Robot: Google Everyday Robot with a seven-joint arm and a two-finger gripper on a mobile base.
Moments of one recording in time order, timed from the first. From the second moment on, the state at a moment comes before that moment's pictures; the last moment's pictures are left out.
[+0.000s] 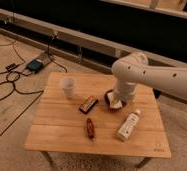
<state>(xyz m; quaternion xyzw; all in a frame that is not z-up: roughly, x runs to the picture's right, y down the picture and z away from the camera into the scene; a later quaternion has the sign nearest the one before) 0.171 0.068 0.714 -0.19 0.27 0.73 0.59</state>
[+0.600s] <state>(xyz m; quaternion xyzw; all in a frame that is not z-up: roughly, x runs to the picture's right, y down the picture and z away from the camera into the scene) 0.149 -0.002 0.799 -0.17 0.32 0.74 0.56</state>
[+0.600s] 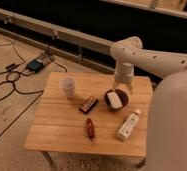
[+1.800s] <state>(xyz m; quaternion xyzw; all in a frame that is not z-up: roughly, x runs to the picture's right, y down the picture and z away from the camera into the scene) -0.021 0.016 0.851 -0.22 0.36 0.72 0.55</state>
